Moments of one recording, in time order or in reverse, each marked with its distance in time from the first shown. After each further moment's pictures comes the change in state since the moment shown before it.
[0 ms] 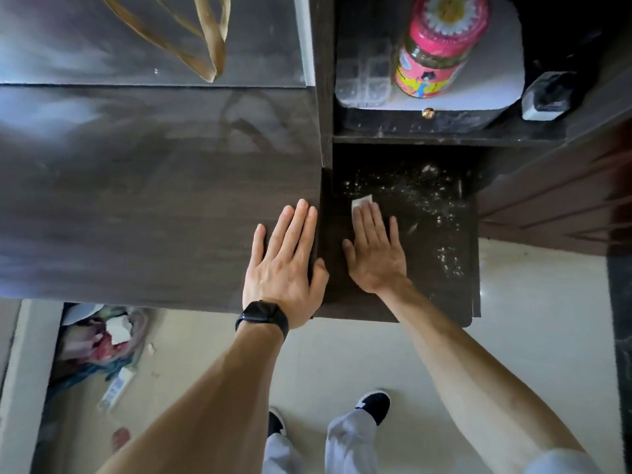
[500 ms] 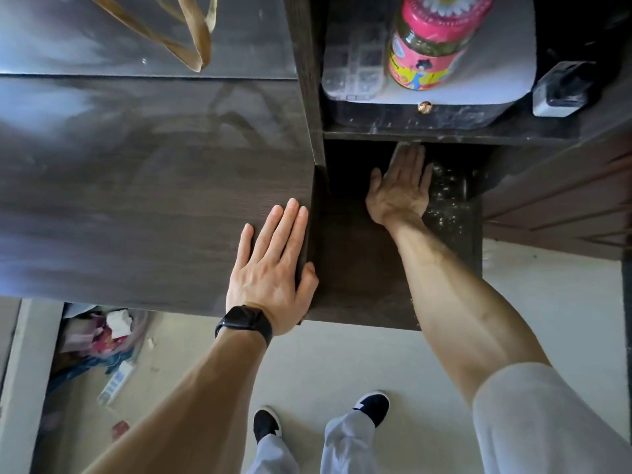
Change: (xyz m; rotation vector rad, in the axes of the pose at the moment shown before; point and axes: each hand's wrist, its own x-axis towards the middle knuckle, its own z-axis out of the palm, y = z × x) left_hand 0.001 0.000 0.001 0.022 -0.017 -0.027; right_hand 0.105 0.034 -0.040 0.034 0.062 0.361
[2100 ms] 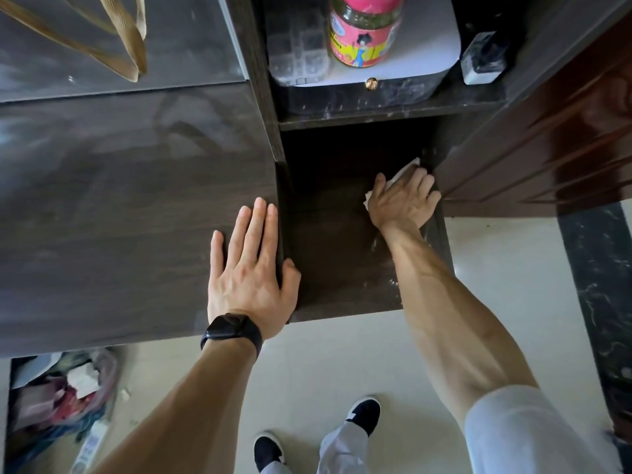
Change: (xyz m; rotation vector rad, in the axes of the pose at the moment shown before) left_hand 0.001 -0.002 0.006 -0.016 0.035 0.029; right_hand -0.043 0.047 -0.008 -0.101 0.131 0.418
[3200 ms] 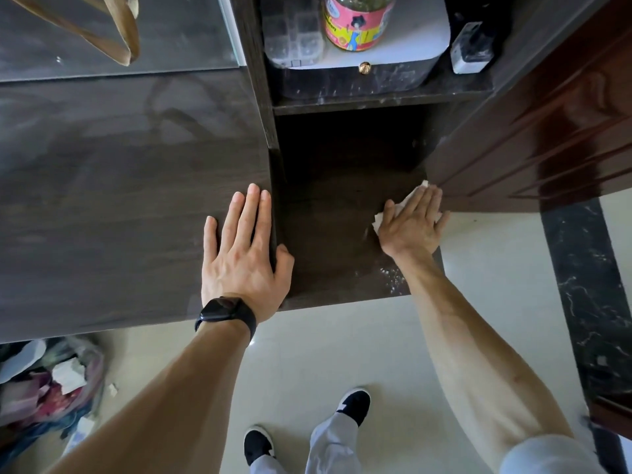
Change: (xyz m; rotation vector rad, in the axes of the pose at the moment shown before) left_hand -0.001 -0.001 0.000 -0.012 0.011 0.000; right_hand -0.039 0.064 0.027 0.123 -0.153 -0.038
